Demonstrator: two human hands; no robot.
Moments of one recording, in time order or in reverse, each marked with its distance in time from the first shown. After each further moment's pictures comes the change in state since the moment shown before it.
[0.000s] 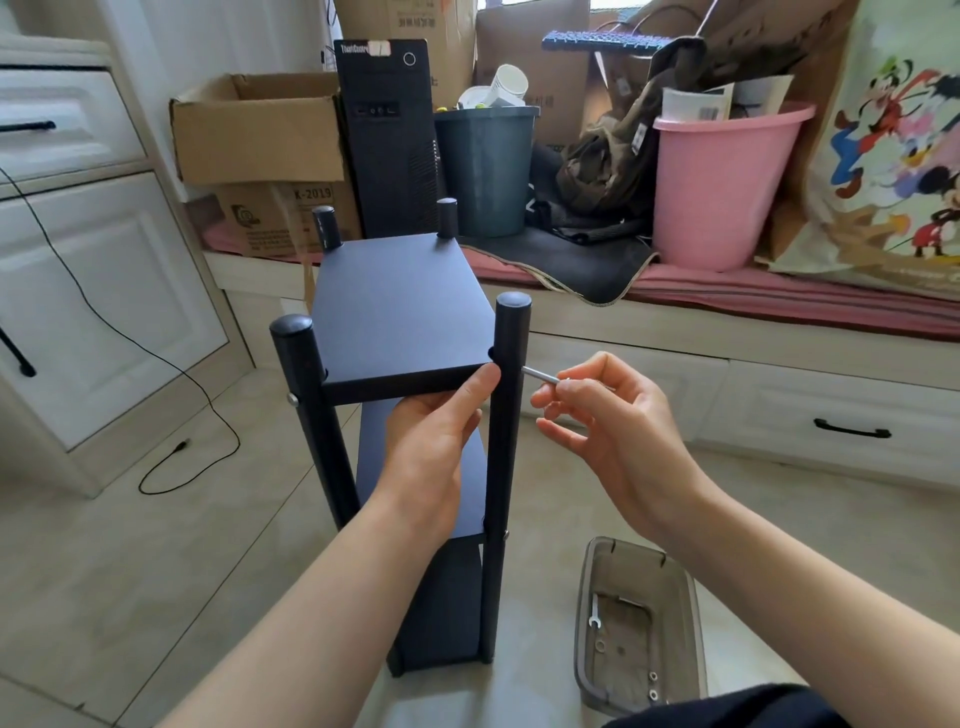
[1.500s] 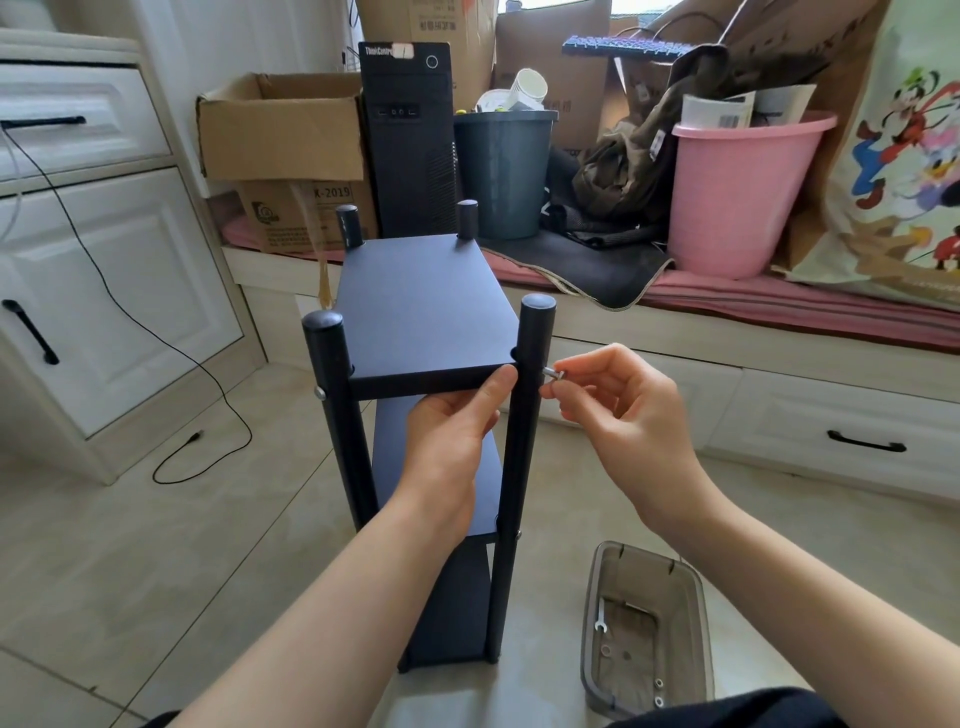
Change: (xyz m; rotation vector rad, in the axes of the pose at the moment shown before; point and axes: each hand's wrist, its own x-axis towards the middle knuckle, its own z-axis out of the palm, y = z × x) left_hand -0.004 0.004 0.001 0.027 -0.010 0.055; right_hand 0.009 0.011 0.004 -0.368 0.039 -0.333
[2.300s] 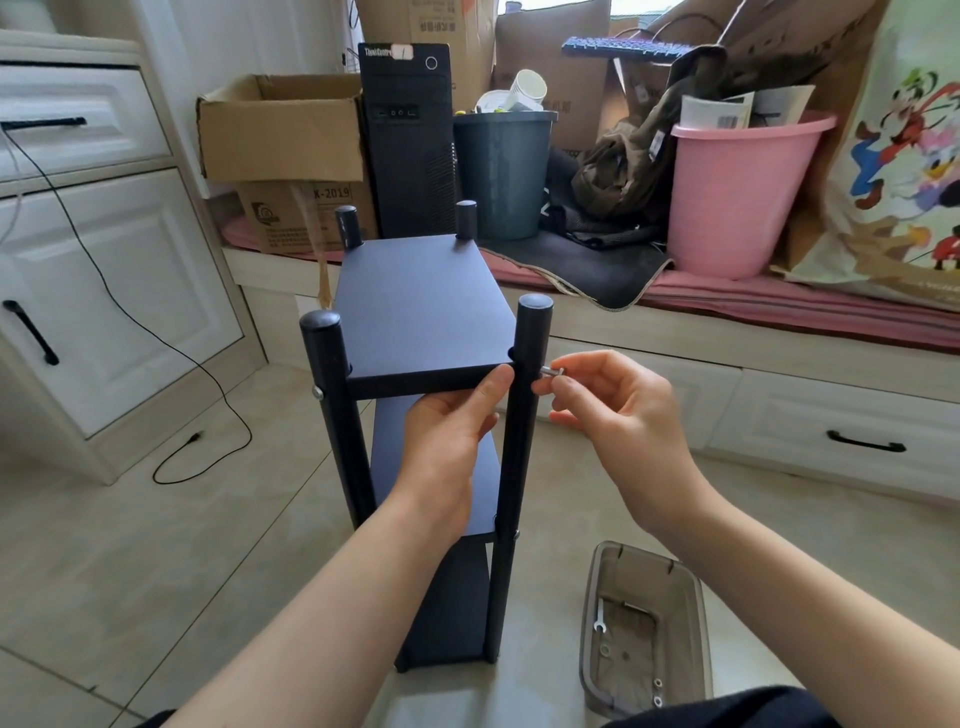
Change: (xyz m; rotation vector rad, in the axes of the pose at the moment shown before) left_hand 0.001 -0.001 -0.001 -0.036 -0.005 -0.016; right_hand 0.001 -0.001 0.003 0.103 0.012 0.095
